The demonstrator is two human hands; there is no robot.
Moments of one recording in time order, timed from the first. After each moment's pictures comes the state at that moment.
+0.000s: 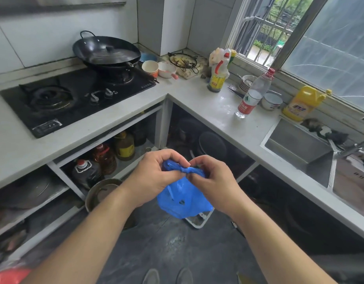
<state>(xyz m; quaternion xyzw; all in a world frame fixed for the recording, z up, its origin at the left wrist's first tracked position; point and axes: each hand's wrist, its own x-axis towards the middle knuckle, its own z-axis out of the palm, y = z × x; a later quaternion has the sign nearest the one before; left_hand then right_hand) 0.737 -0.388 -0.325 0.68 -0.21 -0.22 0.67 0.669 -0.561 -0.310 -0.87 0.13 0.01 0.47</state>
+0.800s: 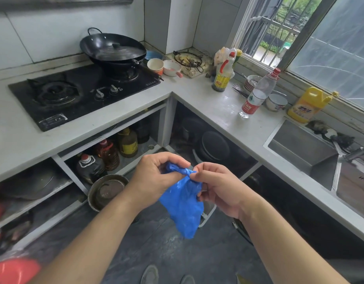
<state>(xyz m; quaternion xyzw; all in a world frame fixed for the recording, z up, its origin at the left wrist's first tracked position) 0.715 -0.389 -0.332 0.69 -0.19 -0.13 0.69 0.661 -0.570 -0.307 -0.65 0.16 0.18 0.72</state>
